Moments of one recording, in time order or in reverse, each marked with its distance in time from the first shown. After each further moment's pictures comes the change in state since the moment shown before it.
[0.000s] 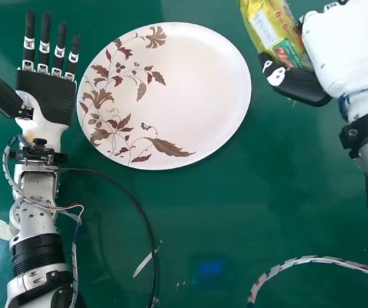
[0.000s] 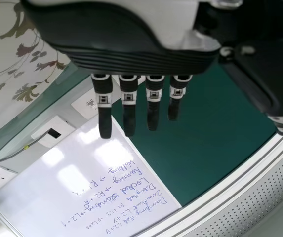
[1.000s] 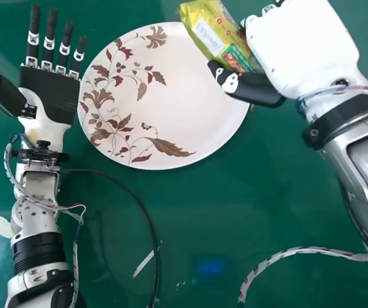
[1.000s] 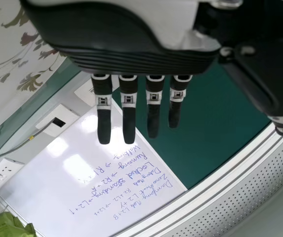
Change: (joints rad) left arm -0.008 0.005 -0.015 0.012 0.029 -0.014 -0.078; right arm -0.066 0.042 0.098 0.067 0.093 -0.094 -0.107
